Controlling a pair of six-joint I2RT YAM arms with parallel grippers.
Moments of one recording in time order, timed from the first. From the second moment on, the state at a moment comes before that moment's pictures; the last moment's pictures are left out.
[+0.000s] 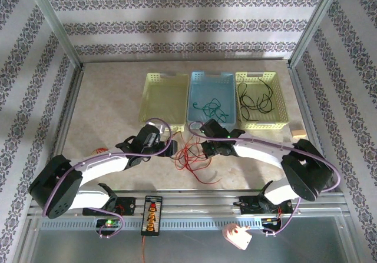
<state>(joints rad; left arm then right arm) -0.66 1.29 0.51 -0.03 0.04 -0.56 0.75 1.44 0.74 -0.43 0.06 0.34</state>
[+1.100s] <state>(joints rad) -0.72 1.59 0.69 0.01 -0.02 -0.52 0.69 0.77 0.81 -0.45 0.54 0.24</state>
